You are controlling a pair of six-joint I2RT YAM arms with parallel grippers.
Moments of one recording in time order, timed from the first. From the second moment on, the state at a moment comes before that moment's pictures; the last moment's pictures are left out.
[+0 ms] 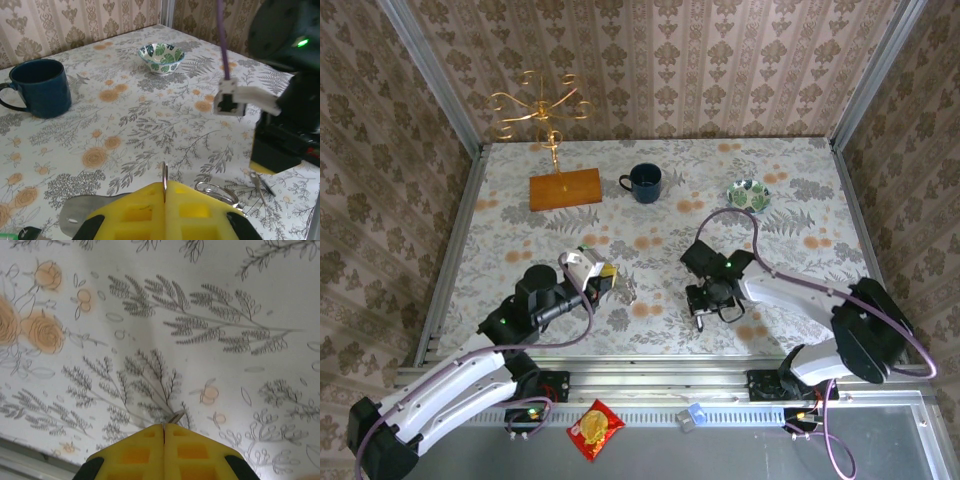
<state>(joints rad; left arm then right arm) -0.80 0.62 0.41 -0.05 0.17 -0.06 0.74 1.44 0.85 -0.76 -0.08 0.58</state>
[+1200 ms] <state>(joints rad) -0.80 0.64 0.41 -0.03 0.17 -0.05 0.67 1.64 0.93 -0.72 -0.12 0.47</state>
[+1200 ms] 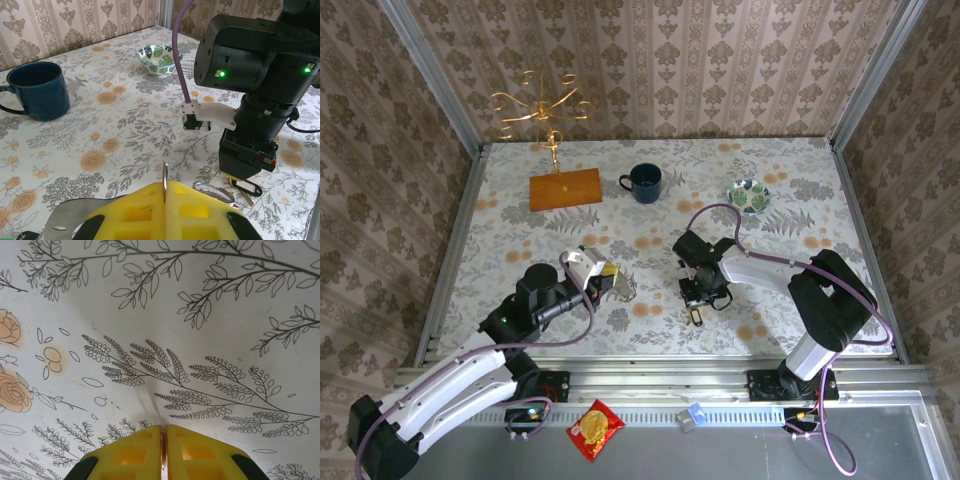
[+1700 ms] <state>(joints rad) -0.80 0.64 0.41 -0.04 0.19 -0.05 0.67 1.55 0.94 -0.75 -0.12 0.43</state>
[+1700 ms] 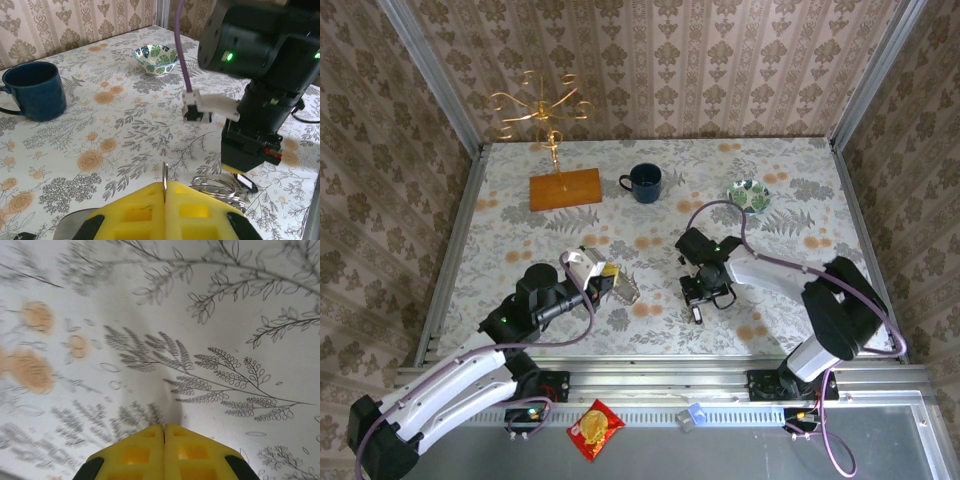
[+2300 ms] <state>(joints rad) -0.85 0.79 0.42 0.05 0.29 -0.04 0.73 1.08 0.85 -0.46 -0.26 0.20</state>
